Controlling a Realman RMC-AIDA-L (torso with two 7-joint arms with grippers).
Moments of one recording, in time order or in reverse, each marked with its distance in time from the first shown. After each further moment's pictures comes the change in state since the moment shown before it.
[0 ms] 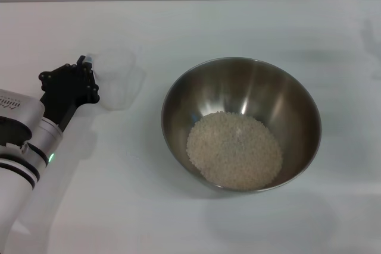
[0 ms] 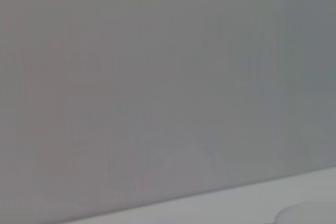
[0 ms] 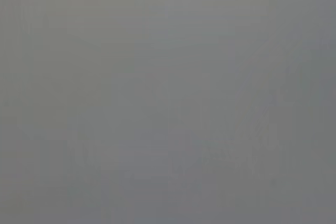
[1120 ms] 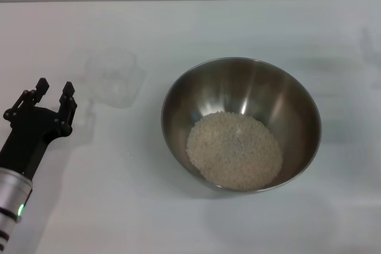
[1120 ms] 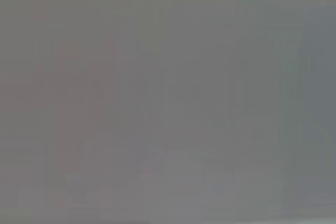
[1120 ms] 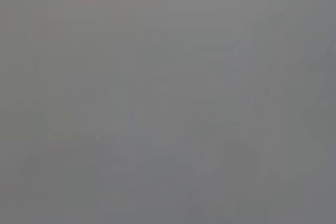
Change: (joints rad) left arm 0.200 0.006 0.105 0.014 0.012 0.326 -0.137; right arm -0.026 0.000 -0.060 0.038 -0.015 -0.013 -0.038
